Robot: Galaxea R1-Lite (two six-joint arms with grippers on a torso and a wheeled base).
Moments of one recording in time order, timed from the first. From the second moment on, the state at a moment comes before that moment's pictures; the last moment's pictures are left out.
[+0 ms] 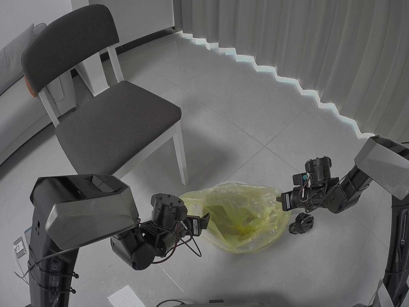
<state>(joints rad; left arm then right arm) -0.60 2.37 -0.82 -1.04 0.18 -0.30 0.20 2.32 -1.01 -0.59 0.25 0.04</state>
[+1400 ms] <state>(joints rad) -0.52 2.52 -1.13 -0.93 0.18 -0.26 0.19 2.48 -1.30 -0.49 0.23 0.05</state>
